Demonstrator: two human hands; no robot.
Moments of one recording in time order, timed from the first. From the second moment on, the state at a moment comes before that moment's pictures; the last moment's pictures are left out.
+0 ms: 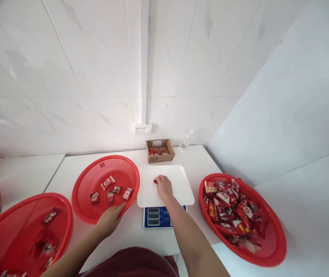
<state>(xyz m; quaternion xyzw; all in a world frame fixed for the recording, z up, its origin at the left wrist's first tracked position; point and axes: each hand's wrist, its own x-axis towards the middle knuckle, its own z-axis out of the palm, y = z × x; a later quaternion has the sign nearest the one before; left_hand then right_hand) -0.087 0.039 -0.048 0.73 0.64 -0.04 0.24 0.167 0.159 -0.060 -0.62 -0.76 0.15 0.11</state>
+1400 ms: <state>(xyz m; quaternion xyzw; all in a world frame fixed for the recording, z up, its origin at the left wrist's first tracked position) 0.005 0.051 -0.039 0.80 0.56 0.19 0.13 0.436 0.041 -0.087 -0.82 -0.47 0.31 0.10</state>
